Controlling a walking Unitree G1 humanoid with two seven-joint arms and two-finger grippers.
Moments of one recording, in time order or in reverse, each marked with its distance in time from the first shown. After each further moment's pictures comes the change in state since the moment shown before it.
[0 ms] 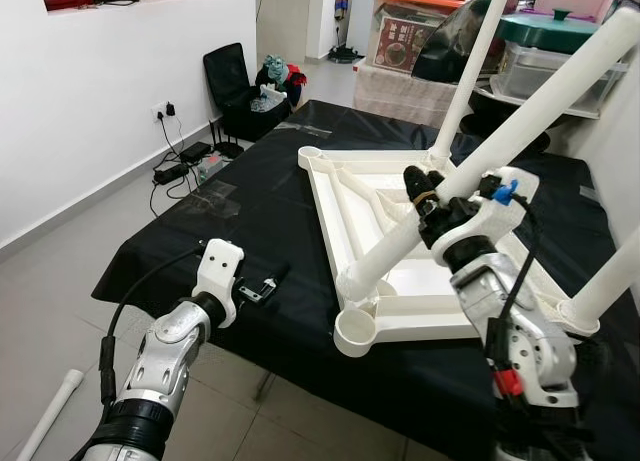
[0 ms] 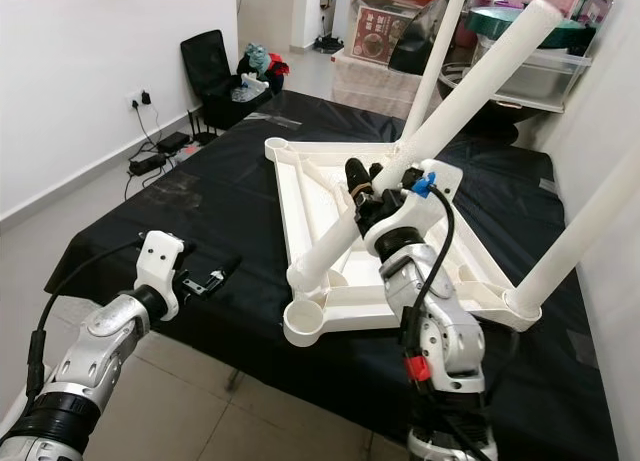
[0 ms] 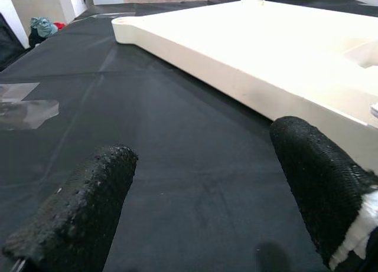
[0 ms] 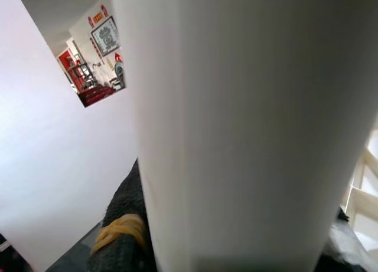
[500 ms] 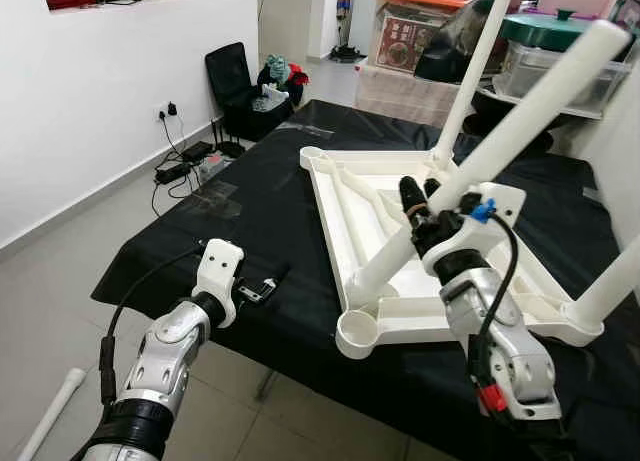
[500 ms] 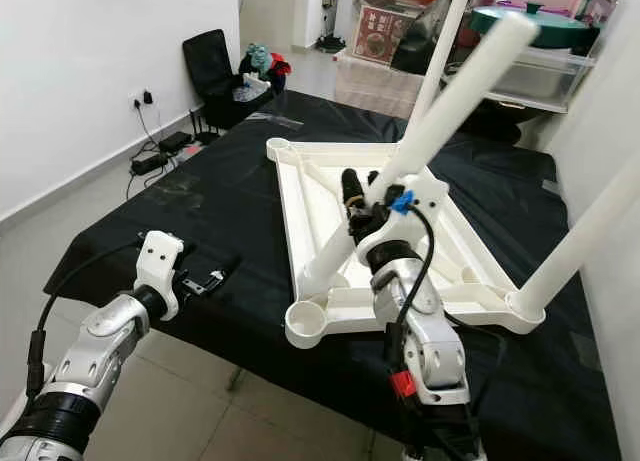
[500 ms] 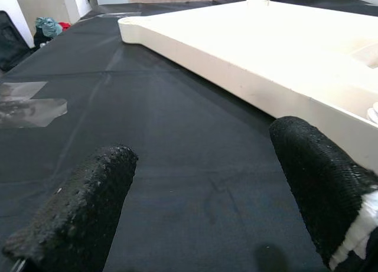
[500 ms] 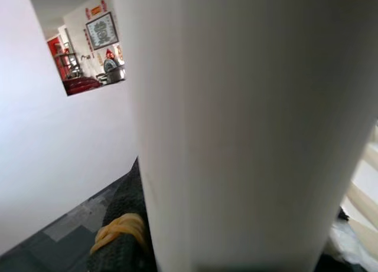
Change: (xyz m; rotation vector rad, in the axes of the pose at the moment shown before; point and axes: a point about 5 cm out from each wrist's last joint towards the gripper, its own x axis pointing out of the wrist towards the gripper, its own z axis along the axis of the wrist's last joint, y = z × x) left arm 0.000 0.001 0.000 0.002 0.000 0.002; right arm -0.007 0.003 -0.016 -0.213 -0.050 -0.011
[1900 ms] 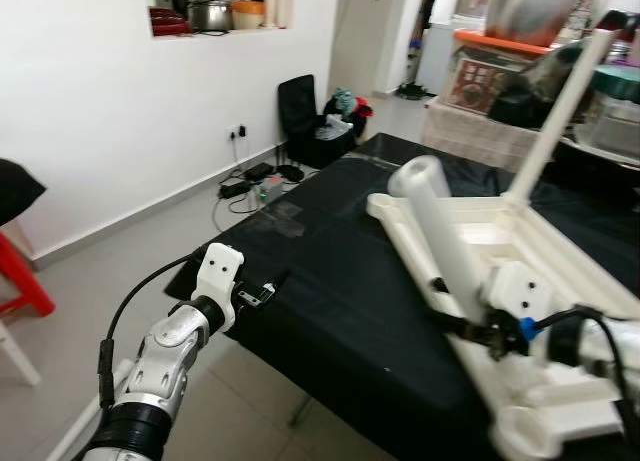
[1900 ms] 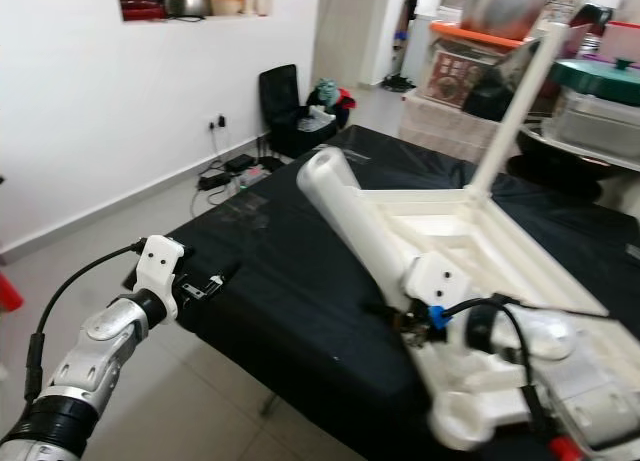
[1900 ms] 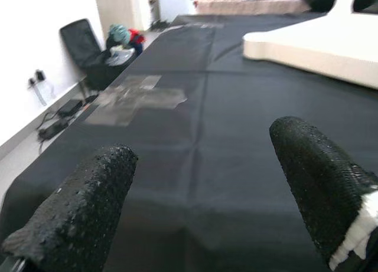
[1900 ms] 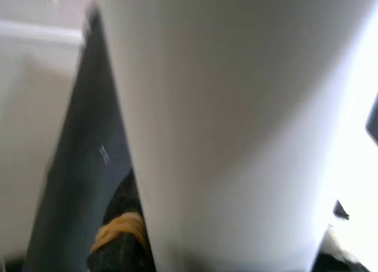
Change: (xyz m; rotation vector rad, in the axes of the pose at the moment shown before) left arm -0.005 0.000 -0.007 0.007 0.024 -0.003; right arm -0.084 -0.099 0.012 -0.747 0.699 0.648
